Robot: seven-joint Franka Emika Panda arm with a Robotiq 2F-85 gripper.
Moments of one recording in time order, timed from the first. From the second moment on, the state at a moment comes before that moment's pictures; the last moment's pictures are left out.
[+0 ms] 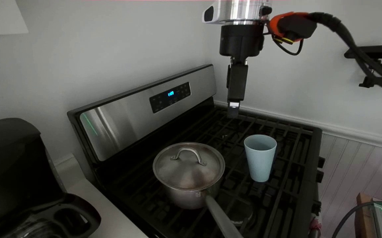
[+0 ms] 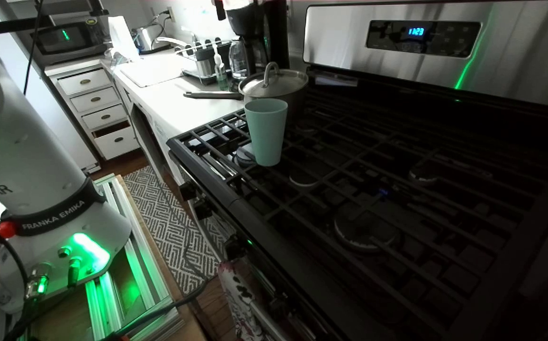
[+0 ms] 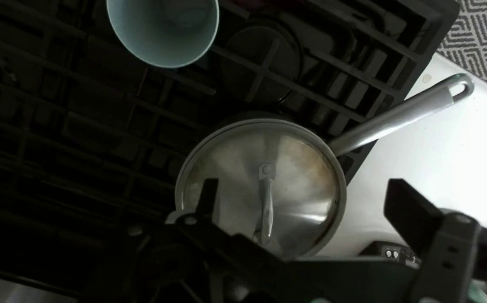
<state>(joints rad) 0.10 -0.37 -0.10 -2.33 0.02 2.00 -0.41</state>
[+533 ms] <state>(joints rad) 0.09 -0.14 -0.12 -2.18 0.16 1.94 -0.56</state>
